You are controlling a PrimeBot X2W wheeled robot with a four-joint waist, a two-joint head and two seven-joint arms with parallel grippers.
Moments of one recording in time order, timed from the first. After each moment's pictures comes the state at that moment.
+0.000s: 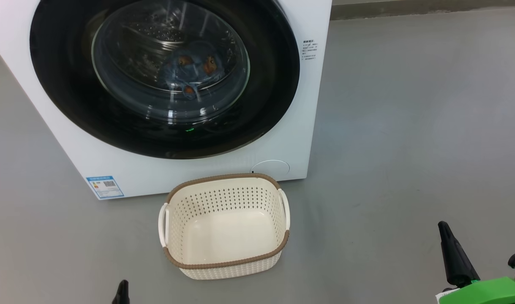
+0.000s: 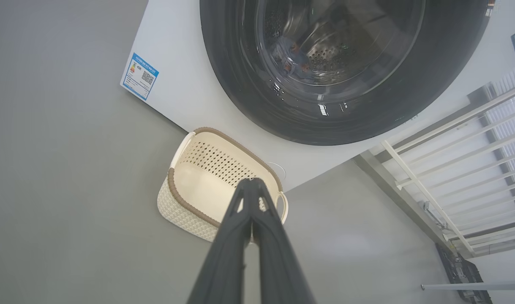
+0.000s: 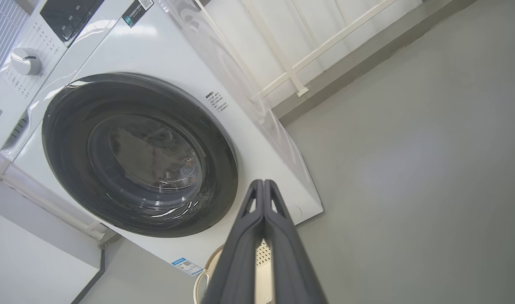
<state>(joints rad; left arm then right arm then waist) 0.13 0.05 -0.07 0.18 -0.88 -0.05 -0.13 0.04 -0.14 -0.06 0.14 0.79 0.14 -0.13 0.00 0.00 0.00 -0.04</state>
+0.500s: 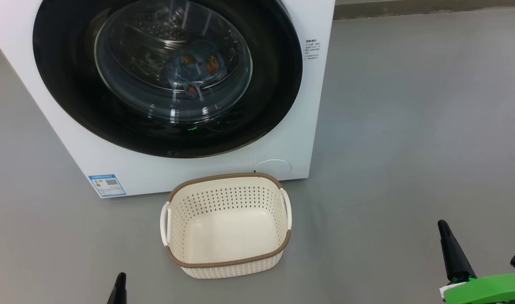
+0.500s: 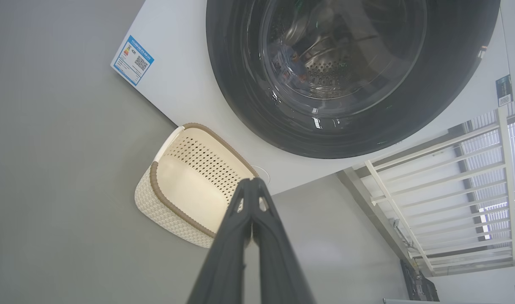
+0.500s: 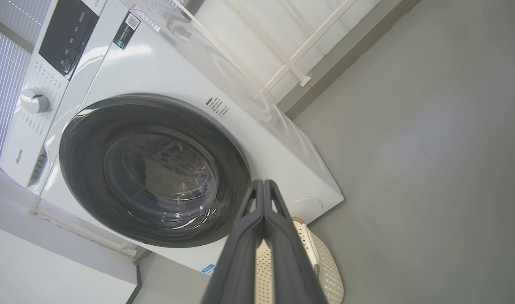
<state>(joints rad) 0.09 0.05 -0.05 0.19 -1.03 -0.07 -0.09 0.02 -0.13 -0.07 0.16 0.95 0.14 -0.09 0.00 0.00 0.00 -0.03</state>
